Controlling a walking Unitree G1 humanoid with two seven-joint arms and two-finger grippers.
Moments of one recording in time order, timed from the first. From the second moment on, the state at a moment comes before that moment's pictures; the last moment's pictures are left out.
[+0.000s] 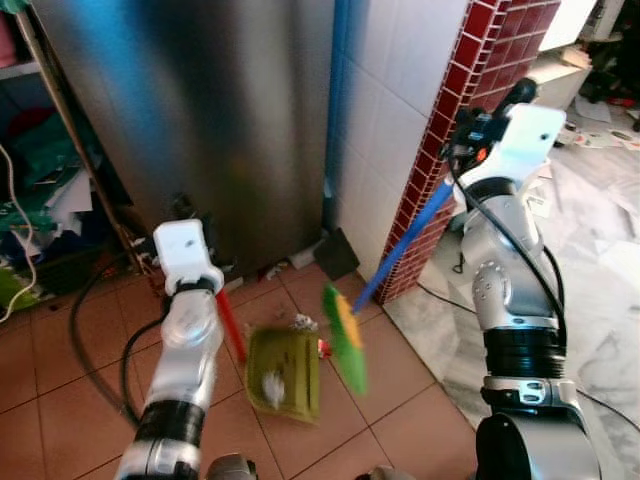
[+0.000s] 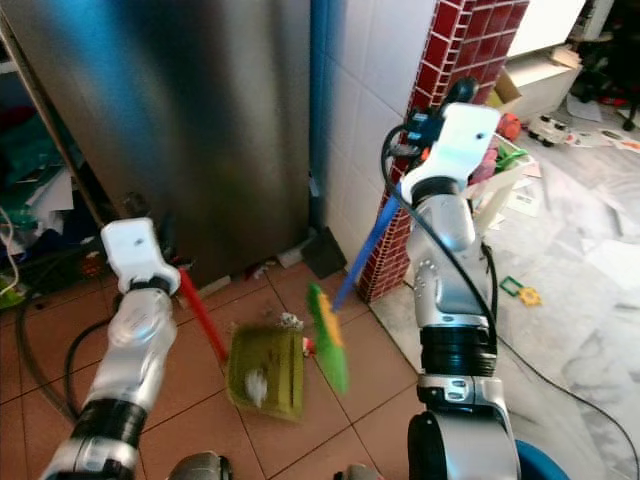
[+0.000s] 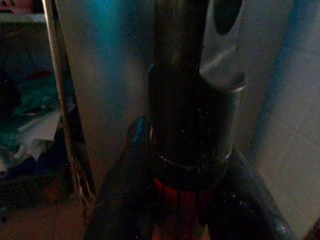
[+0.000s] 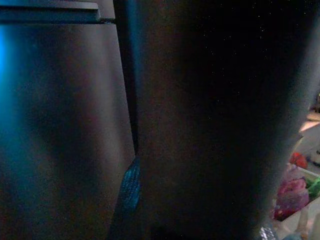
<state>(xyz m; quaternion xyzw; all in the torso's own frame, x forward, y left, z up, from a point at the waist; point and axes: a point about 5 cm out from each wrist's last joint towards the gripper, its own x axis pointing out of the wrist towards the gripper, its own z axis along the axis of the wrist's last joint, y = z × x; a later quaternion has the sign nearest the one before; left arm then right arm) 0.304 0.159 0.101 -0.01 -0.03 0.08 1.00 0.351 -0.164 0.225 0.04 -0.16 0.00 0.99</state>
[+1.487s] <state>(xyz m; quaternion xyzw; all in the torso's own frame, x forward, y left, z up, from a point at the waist) 0.269 0.148 0.115 -0.03 0.00 -0.02 1.00 0.317 -0.176 0.127 -0.01 -0.07 -0.02 1.00</state>
